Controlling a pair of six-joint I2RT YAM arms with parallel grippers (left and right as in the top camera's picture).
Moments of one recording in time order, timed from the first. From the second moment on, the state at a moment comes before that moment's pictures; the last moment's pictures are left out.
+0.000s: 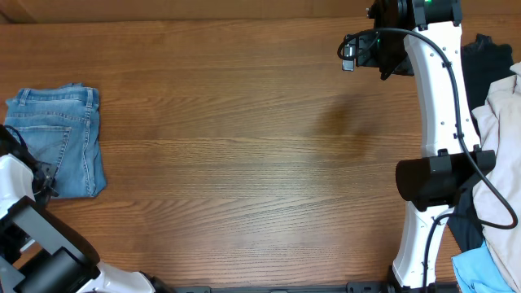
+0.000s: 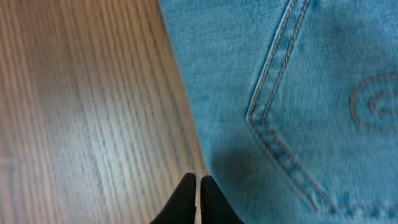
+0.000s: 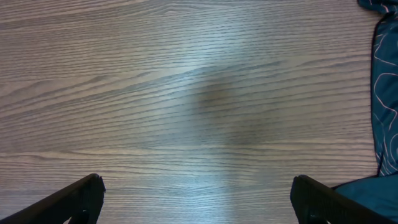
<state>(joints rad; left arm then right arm) 0.75 1.79 1.20 -0.73 -0.28 -0.64 0.12 2.22 2.53 -1.64 -0.02 0.20</state>
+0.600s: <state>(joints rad) 0.78 1.94 1.19 -0.37 -0.16 -0.50 0.12 2.22 2.53 -1.64 -0.02 0.21</state>
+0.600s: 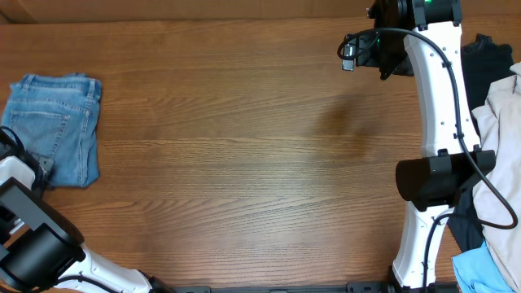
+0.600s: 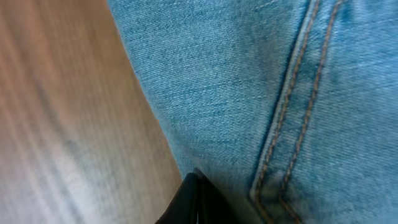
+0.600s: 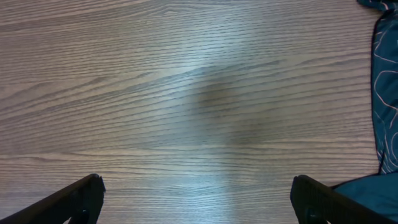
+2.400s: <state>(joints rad) 0.14 1.58 1.52 -1.32 0.08 -0.16 -0.16 2.14 2.49 -1.64 -0.26 0.16</state>
